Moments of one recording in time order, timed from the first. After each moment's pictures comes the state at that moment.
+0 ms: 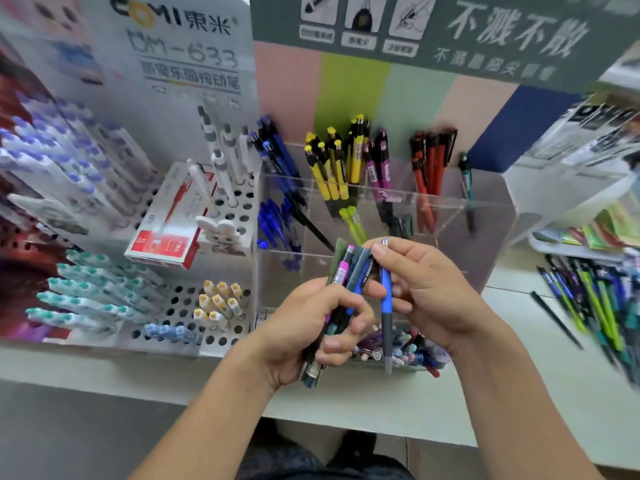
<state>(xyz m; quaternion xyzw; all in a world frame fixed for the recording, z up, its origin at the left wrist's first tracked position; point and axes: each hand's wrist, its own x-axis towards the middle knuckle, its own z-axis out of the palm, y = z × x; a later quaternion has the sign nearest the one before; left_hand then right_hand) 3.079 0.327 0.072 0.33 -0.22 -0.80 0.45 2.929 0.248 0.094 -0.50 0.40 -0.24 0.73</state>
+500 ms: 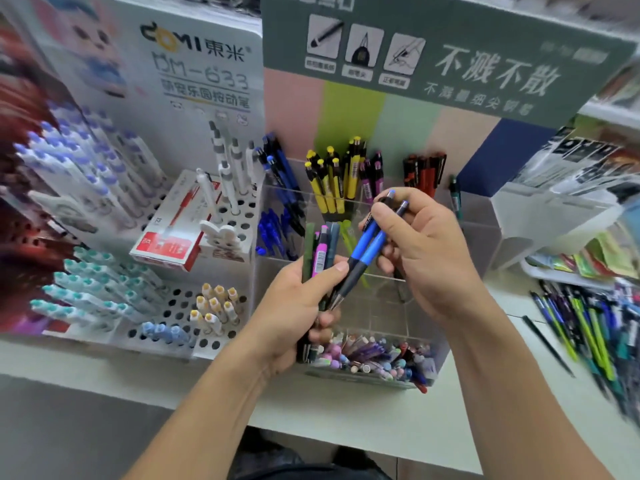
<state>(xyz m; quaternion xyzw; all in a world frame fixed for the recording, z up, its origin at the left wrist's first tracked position) 3.076 0.322 0.082 0.50 -0.22 -0.64 0.55 2.950 0.226 0.128 -0.61 0.38 -0.38 0.58</state>
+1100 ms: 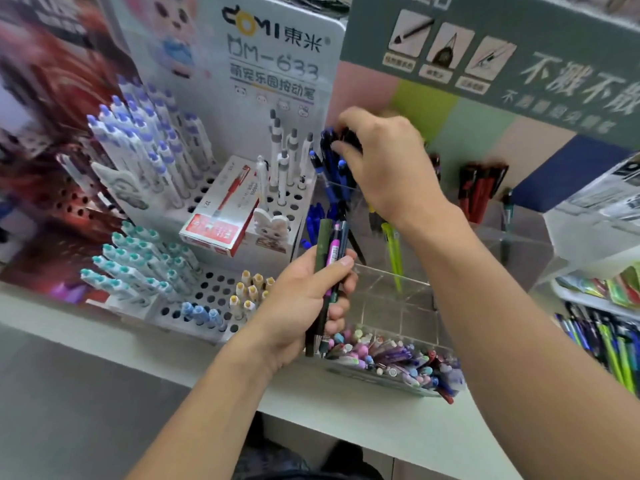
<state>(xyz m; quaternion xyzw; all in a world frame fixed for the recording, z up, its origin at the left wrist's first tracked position) 3.114 0.339 0.074 0.43 -0.19 -0.66 0.59 3.066 0.168 0.141 -0.92 0.31 -0.25 0.02</state>
